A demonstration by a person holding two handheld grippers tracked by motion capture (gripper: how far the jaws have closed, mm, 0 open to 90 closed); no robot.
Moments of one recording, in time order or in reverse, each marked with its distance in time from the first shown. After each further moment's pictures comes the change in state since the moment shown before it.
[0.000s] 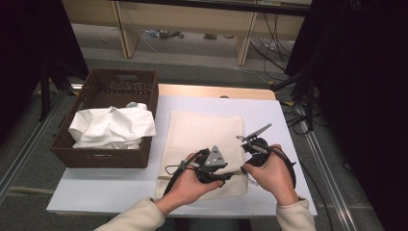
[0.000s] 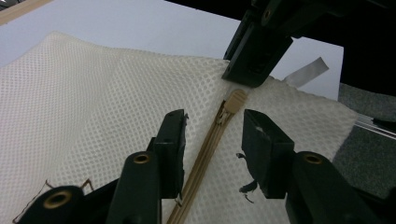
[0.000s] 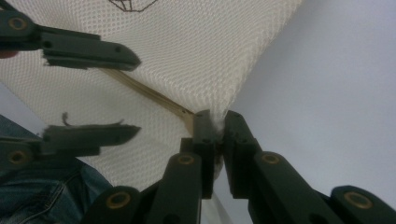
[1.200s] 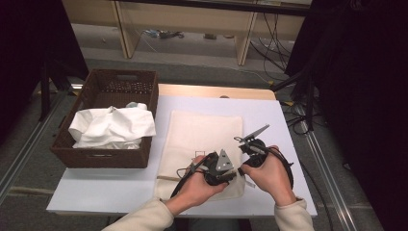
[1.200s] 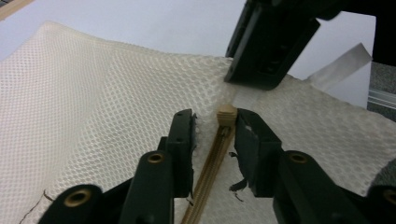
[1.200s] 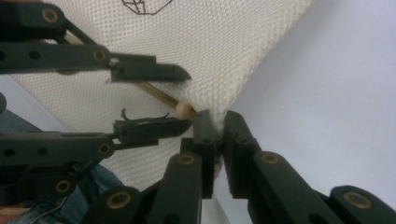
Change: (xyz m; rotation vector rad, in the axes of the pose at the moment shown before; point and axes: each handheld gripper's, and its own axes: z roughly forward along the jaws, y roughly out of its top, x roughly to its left) left arm -0.005 -0.003 0.018 0.082 0.043 0.070; right arm -0.001 0.000 0.008 -0.033 0.025 -0.050
